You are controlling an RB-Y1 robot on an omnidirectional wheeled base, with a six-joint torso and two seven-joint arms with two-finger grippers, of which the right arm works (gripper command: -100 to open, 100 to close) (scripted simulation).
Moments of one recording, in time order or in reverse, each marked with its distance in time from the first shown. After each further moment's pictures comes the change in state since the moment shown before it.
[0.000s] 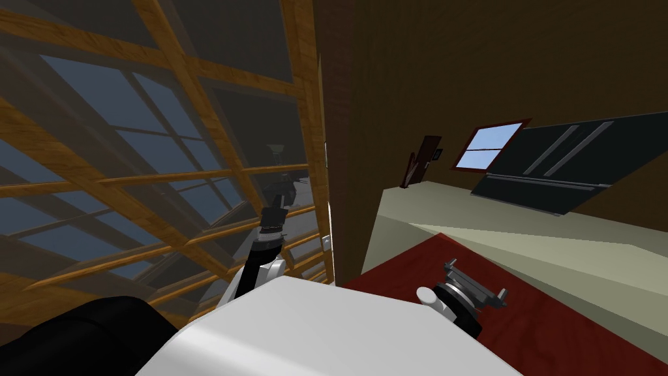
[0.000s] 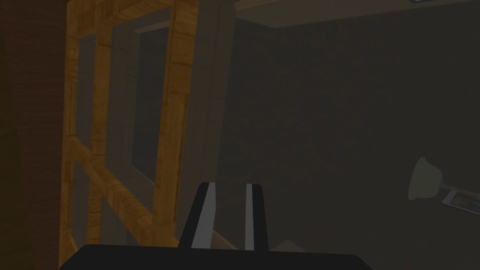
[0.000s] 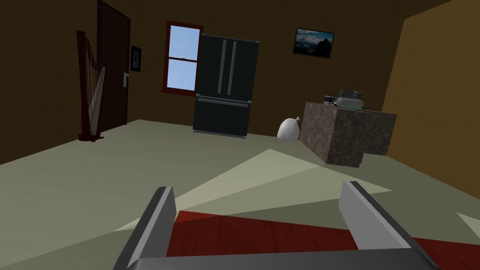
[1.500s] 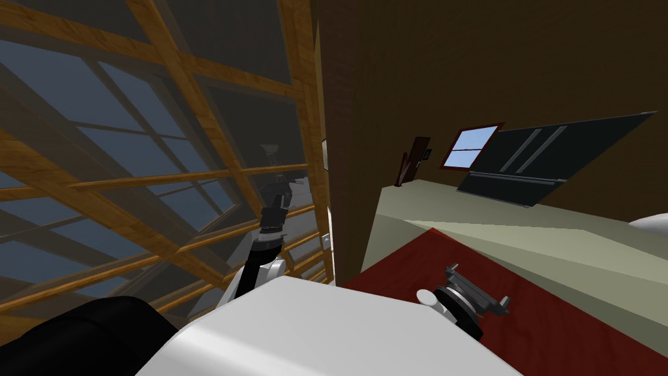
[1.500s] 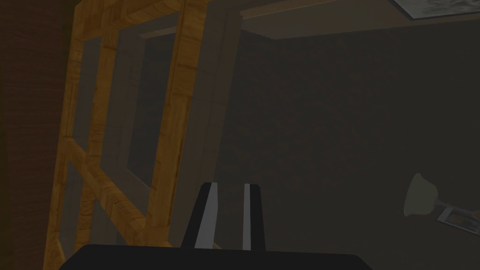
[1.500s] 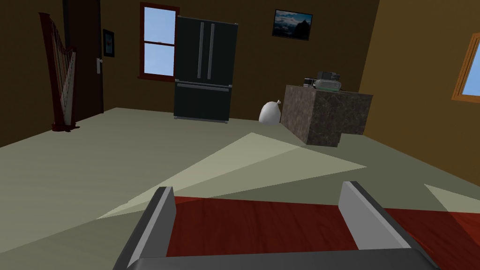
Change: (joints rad) arm -0.001 -0.006 0.027 0.039 -0.069 -0.014 -0.015
